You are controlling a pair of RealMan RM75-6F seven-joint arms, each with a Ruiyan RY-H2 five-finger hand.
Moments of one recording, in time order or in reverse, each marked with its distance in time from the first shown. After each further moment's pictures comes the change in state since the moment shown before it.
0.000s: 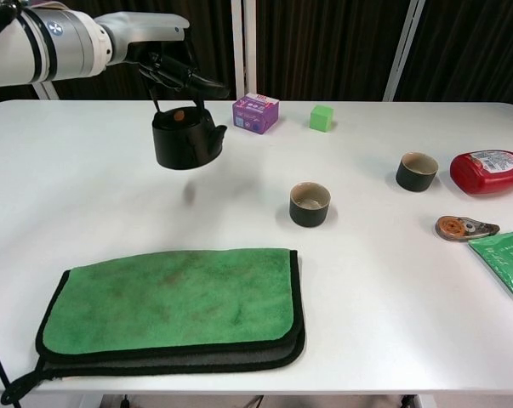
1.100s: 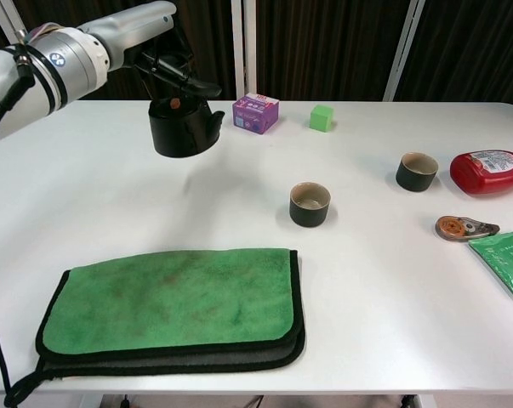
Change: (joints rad) left arm 0.126 -0.167 -0.084 0.088 0.122 0.221 0.068; right arm 0.001 0.001 -0.010 -0.010 -0.006 -0.012 -0.005
